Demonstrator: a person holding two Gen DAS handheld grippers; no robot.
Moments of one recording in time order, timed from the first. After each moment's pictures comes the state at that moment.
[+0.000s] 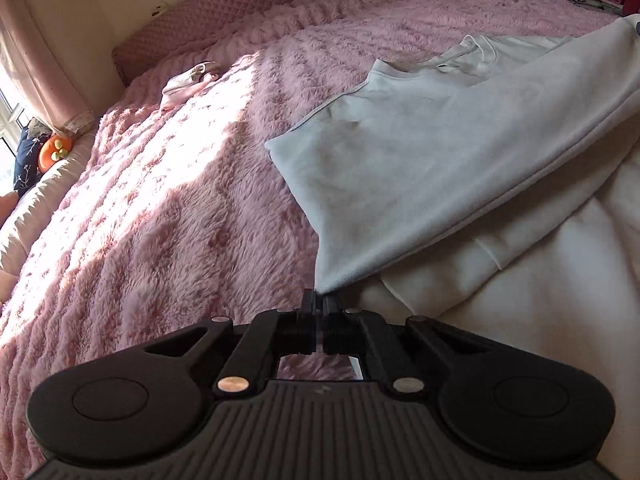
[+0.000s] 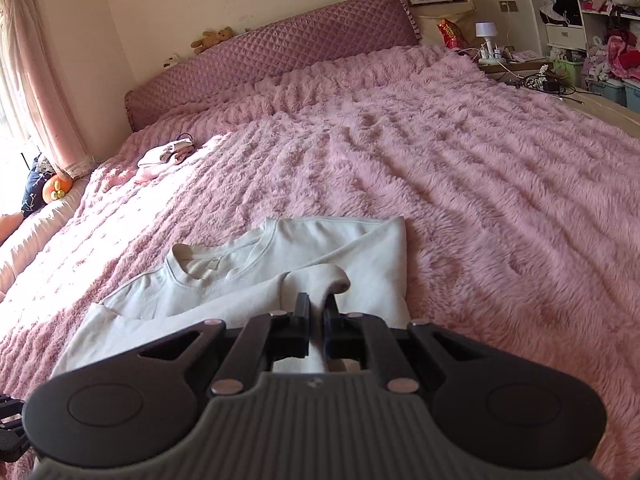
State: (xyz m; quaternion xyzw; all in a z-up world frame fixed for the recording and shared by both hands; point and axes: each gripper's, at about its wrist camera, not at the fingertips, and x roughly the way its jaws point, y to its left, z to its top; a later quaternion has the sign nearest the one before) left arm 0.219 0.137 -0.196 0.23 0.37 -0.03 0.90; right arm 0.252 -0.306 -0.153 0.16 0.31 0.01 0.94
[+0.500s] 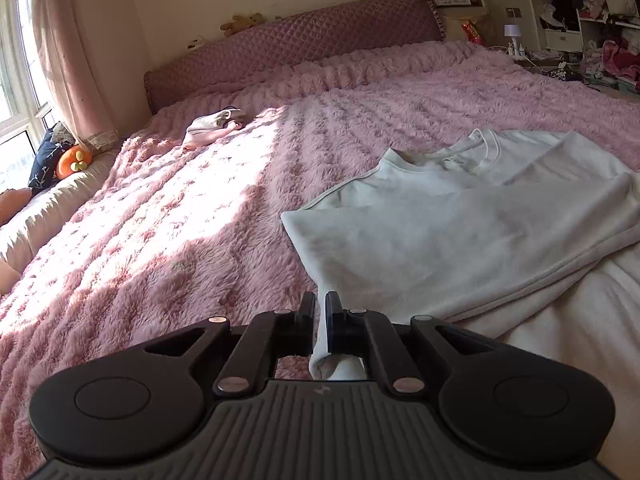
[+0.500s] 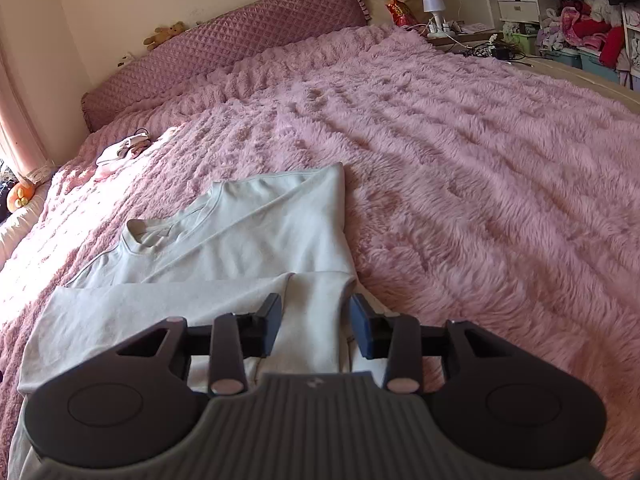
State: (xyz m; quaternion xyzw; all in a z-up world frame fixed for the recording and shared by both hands) left arm 0.203 0.127 -0.142 0.15 0.28 -0.04 0.95; right arm 0.209 -0.313 -0.186 0.19 0.32 -0.04 0.93
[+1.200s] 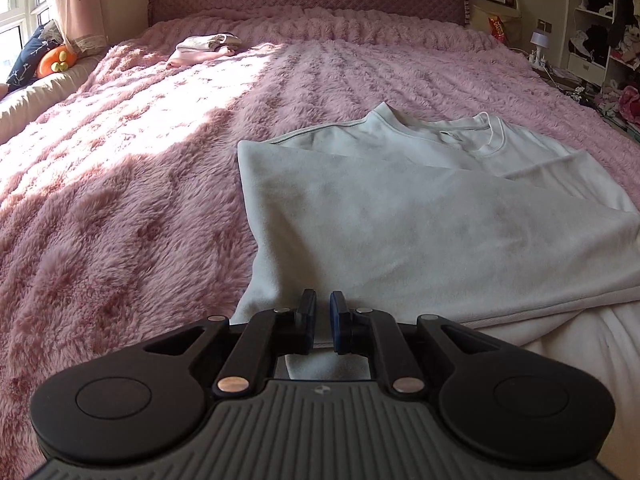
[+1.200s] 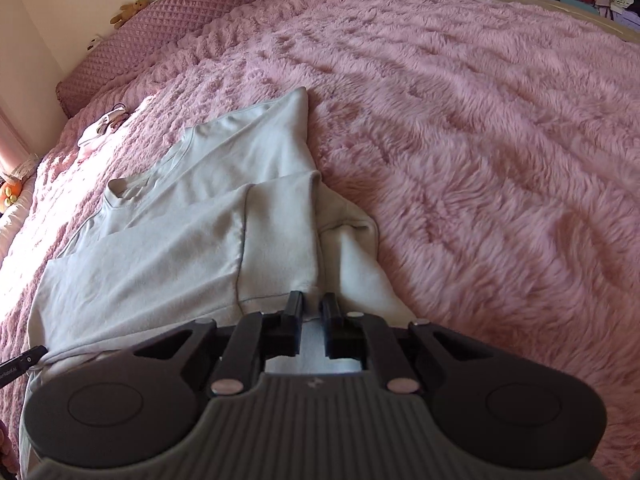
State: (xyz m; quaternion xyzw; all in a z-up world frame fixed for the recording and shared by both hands) left arm 0.237 0.124 -0.180 0.03 0.37 -0.04 0.93; right arm 0.179 -0.319 -0.217 0.25 0.38 -0.07 0.89
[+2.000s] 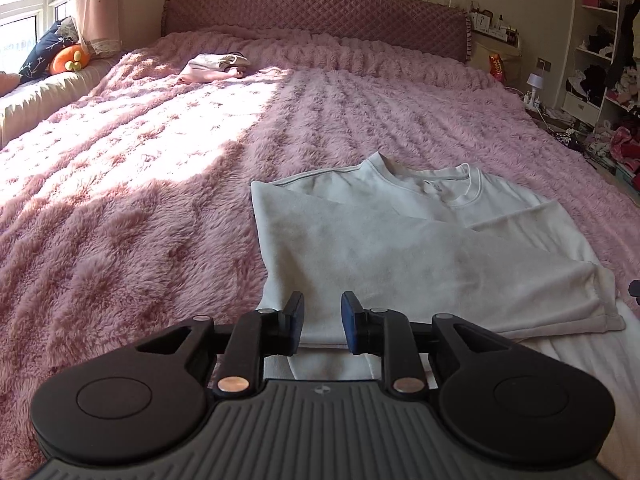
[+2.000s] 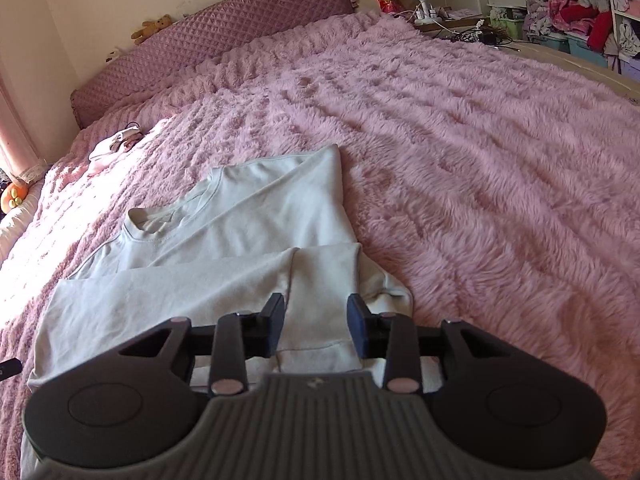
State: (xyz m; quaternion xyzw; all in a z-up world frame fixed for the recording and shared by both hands) left arm 0.194 0.137 -0.122 -0.02 0.34 -0.06 0.94; right arm 0.182 -0.304 -0.174 0.21 0.33 -0.06 0.92
